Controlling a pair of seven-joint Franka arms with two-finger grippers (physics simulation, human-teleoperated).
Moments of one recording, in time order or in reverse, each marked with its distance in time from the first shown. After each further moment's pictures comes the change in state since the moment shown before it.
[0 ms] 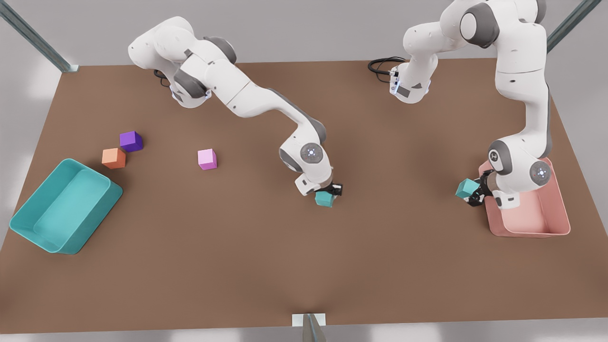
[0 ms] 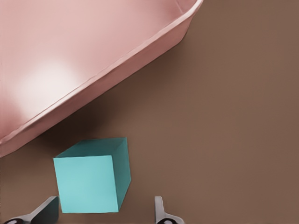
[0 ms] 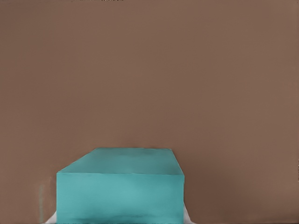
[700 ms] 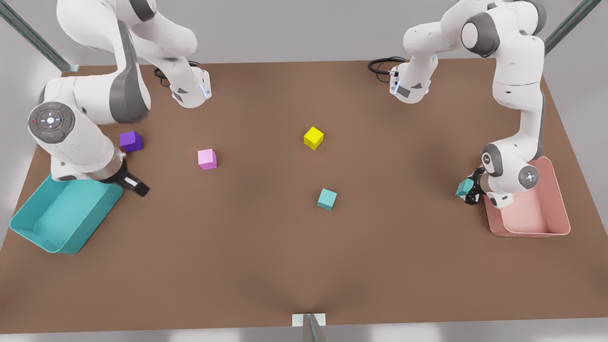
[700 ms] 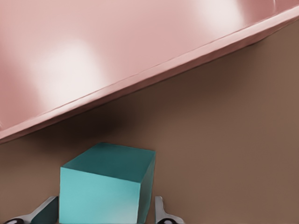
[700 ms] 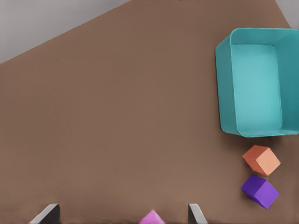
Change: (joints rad) left arm 0.017 0.081 0.000 -0.024 0.035 0.044 -0.193; right arm -0.758 -0.771 0.062 -0.177 -0.132 -0.861 -0.497
